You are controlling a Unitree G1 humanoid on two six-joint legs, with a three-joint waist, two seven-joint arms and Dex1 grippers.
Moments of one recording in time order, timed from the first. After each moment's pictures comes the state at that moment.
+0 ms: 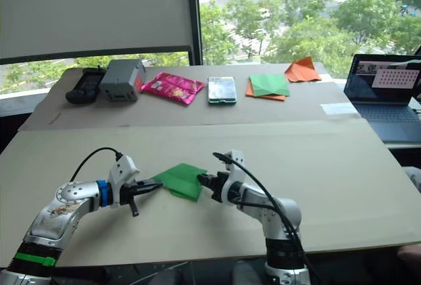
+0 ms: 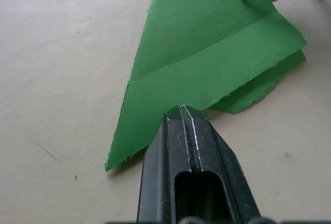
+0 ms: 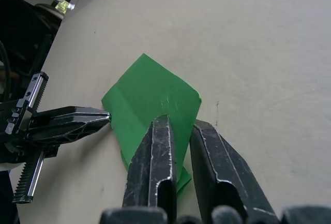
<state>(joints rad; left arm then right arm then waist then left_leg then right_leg) -0.16 0.67 -0.04 -0.06 -0.28 0.40 -0.95 -0.30 0.04 -0.05 -0.21 0.60 1.12 0.24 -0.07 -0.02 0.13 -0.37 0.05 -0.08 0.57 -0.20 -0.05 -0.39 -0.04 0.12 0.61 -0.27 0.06</state>
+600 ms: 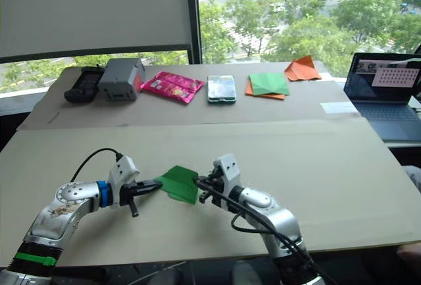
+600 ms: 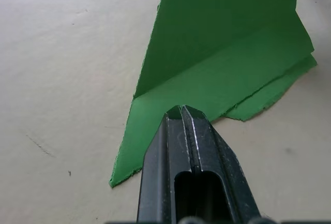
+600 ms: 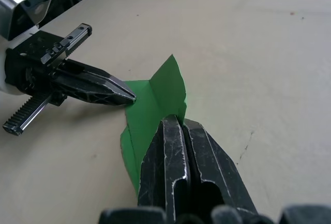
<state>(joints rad) -0.16 0.67 -0.04 -0.05 -0.28 0.40 -0.95 -0.21 -0.24 0.35 -0.27 0.29 0.52 0.53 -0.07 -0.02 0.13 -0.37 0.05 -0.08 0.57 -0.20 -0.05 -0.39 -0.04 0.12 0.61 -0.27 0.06</state>
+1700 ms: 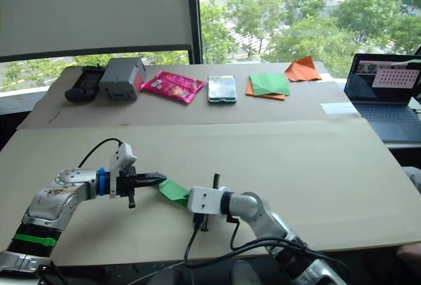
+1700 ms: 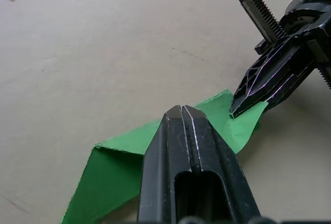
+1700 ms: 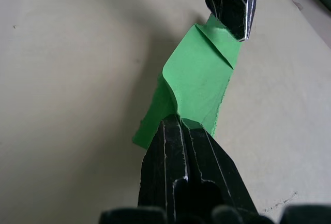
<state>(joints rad) -0.29 0.71 -0.07 0.06 -0.36 0.47 -1.12 -0.31 -0.36 0.57 -0.03 -0.20 -0.01 0.71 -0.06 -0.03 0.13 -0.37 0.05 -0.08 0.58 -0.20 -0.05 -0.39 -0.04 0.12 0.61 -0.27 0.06</state>
